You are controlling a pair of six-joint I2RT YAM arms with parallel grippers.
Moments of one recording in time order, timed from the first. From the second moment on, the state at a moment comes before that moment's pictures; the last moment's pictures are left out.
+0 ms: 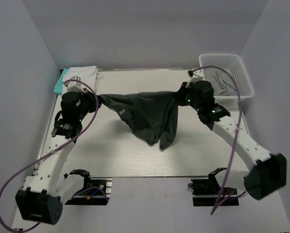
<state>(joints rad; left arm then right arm) -0.16 1.04 0.86 -0.18 0.12 -0.61 0.48 1.34 1.03 -0.15 -0.07 0.32</state>
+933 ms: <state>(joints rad) -0.16 0.70 1.06 -0.24 -0.01 -0.63 0.49 0.97 1.23 -0.34 -0.09 0.34</state>
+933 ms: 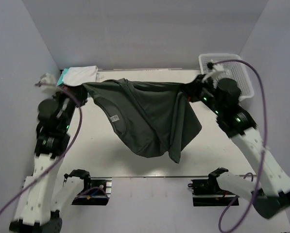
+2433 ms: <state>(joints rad) -0.24 1.14 0.59 -0.29 0.22 -0.66 0.83 1.38 0.74 -0.35 -0.02 0.35</state>
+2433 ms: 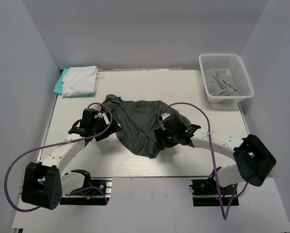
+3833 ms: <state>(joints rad) -0.24 1.30 0.67 -0.31 0.13 -0.63 0.77 1.64 1.31 -0.48 0.58 0.32</state>
